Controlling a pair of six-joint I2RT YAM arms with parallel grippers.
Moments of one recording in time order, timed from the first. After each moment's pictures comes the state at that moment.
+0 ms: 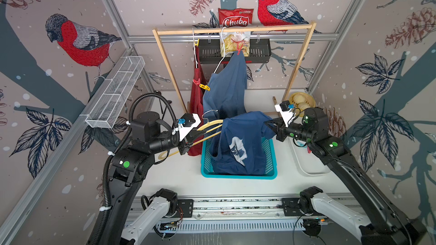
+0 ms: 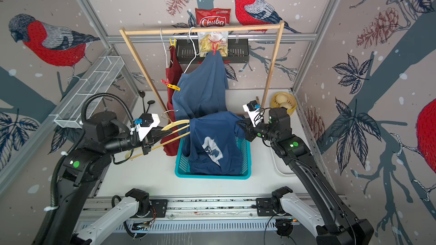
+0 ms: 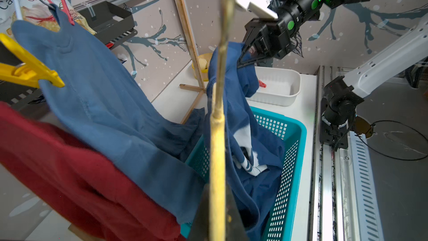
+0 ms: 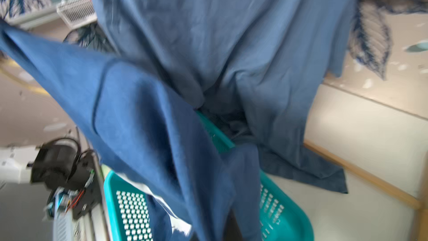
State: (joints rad) left arm -0.30 0.80 1.27 -0.88 0.70 0.48; right arm 0.39 0.91 0.96 -0.40 -0.54 0.00
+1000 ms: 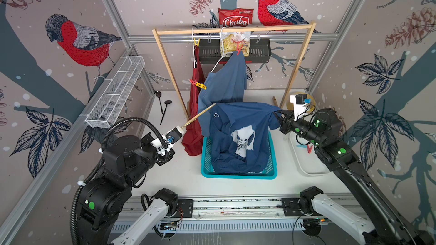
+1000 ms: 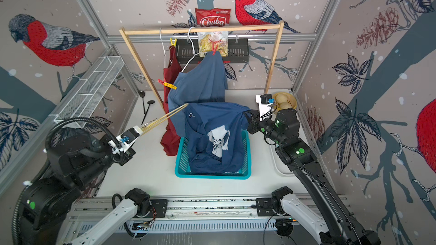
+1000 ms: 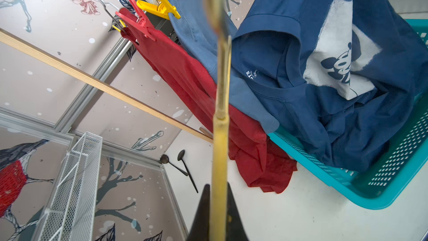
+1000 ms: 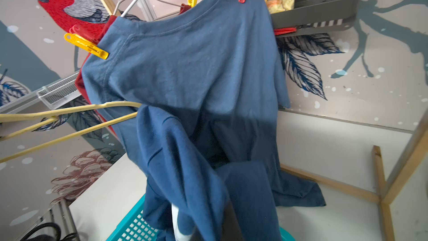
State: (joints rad) left arm -0.43 0.63 1.38 -1.10 -0.03 0.69; right arm 0.42 0.84 0.98 -0.29 -0.29 0.20
